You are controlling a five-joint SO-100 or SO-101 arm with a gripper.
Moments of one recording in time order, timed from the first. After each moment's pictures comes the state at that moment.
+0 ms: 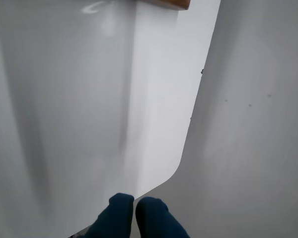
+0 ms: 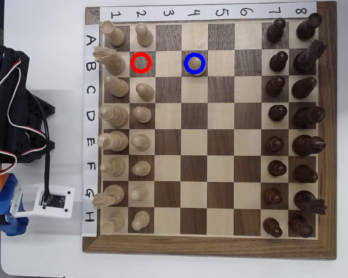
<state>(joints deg) 91.1 192.9 179.1 61.5 -4.2</state>
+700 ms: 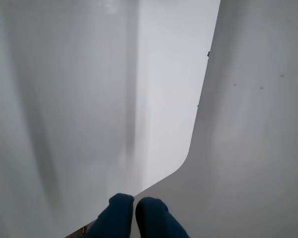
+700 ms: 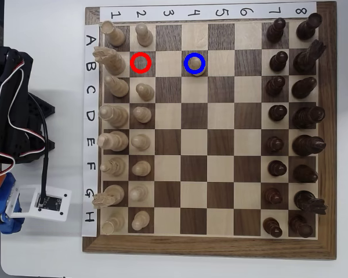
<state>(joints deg) 94.1 192.9 179.5 61.9 -3.5</state>
